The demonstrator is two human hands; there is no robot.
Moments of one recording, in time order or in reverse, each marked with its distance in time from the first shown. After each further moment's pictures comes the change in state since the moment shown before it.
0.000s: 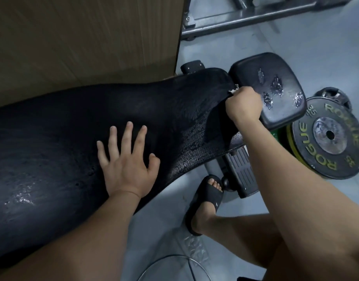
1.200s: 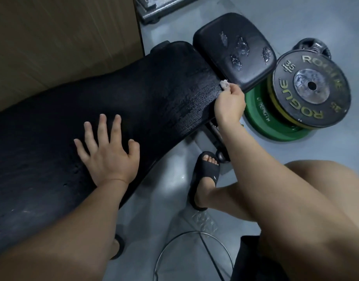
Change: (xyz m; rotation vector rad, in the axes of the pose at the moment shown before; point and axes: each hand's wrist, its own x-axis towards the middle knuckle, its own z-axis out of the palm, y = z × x) left_hand -0.006 0.002 -0.002 -0.011 -0.029 0.019; right_hand -0.065 0.074 0.012 0.695 0.146 0.353
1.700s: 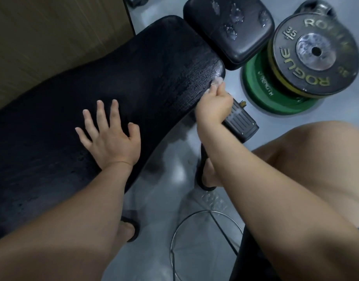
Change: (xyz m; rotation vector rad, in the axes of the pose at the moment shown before) left_hand -0.002 0.000 0.000 -0.014 0.004 0.005; right_hand -0.074 0.028 0.018 0.231 0.136 0.189
